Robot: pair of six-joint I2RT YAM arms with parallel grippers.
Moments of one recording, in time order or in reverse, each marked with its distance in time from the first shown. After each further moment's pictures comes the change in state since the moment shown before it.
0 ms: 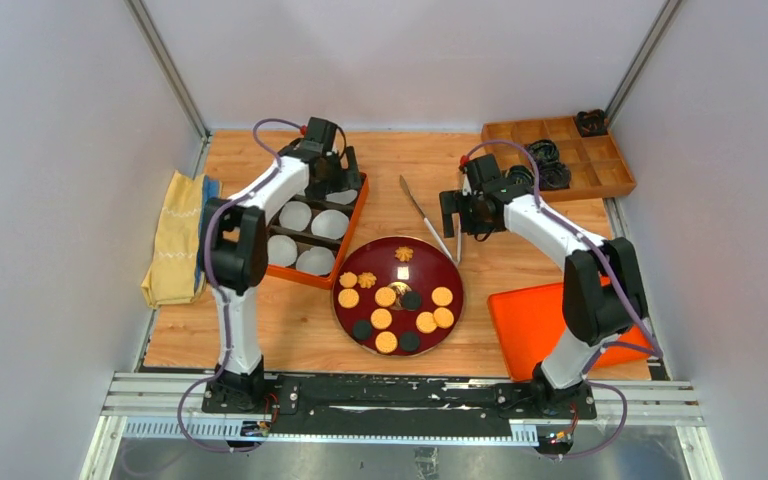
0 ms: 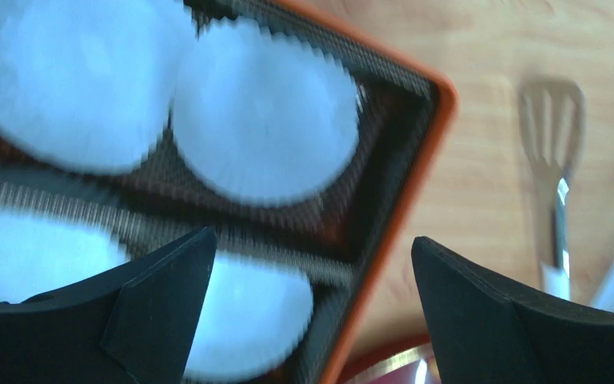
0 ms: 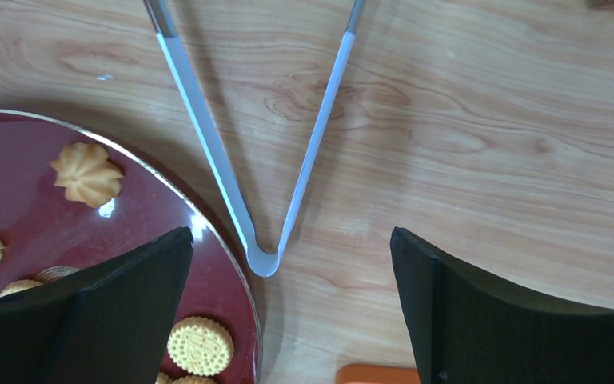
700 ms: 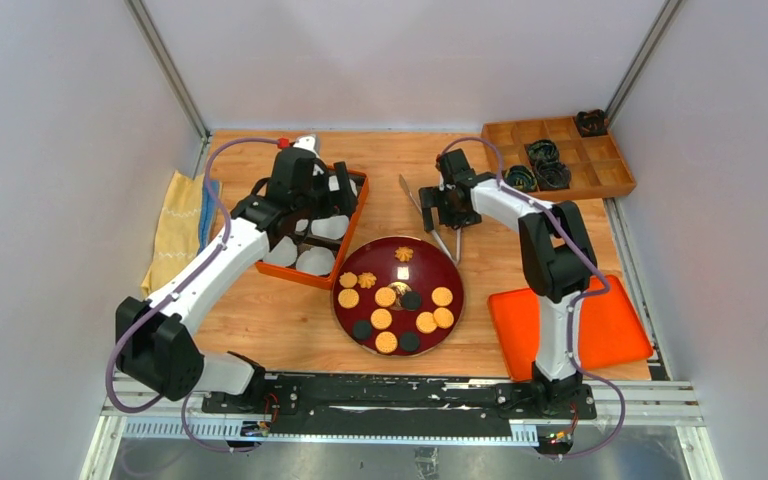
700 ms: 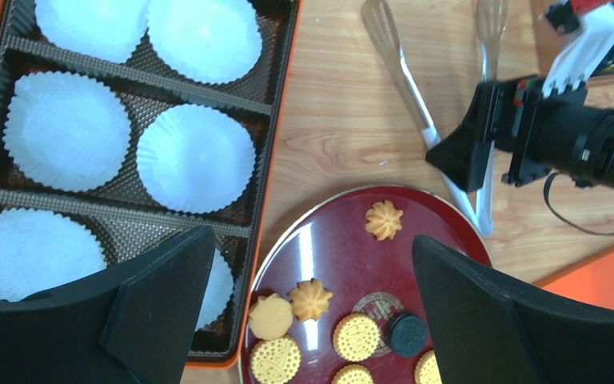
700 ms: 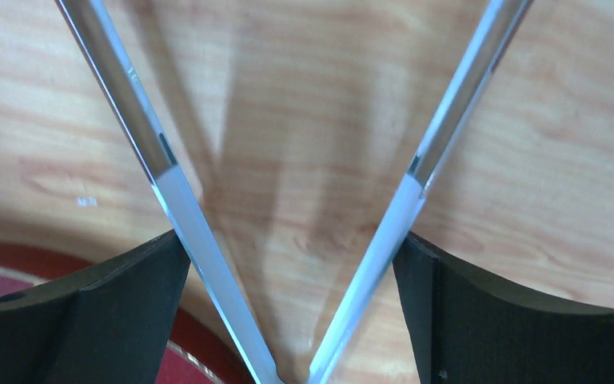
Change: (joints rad) left arm -0.143 -0.798 -0.607 0.161 -0.042 -0.003; right arm 0.027 0.361 0.206 0.048 -0.025 0.016
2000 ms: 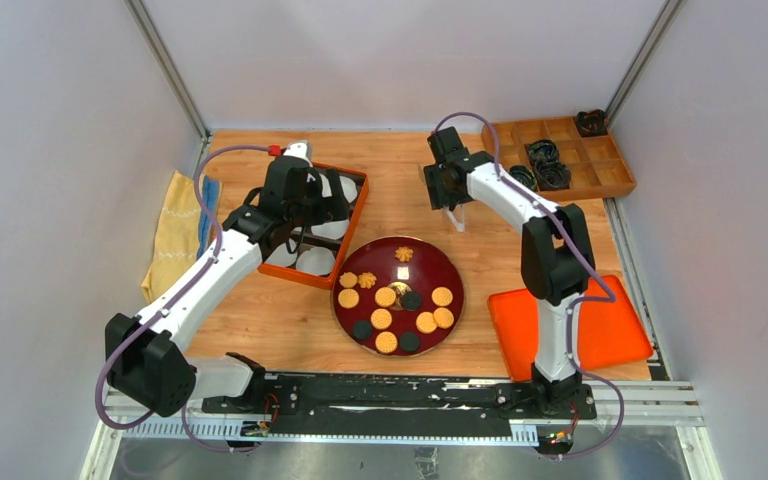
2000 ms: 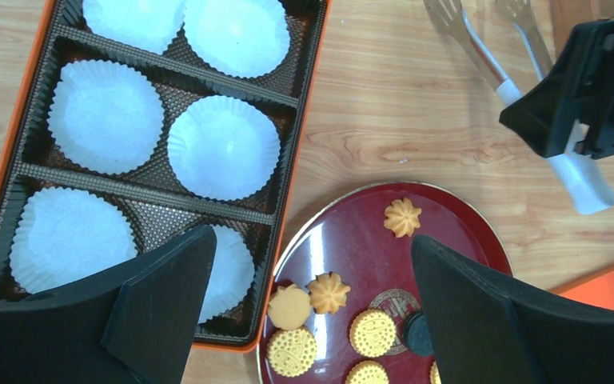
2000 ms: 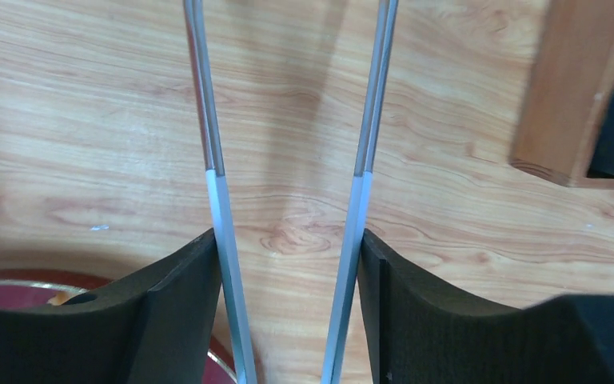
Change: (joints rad) left arm 0.000 -0.086 -0.077 -0.006 -0.069 0.003; right arm 0.047 0.047 0.255 -0.169 0.244 -0.057
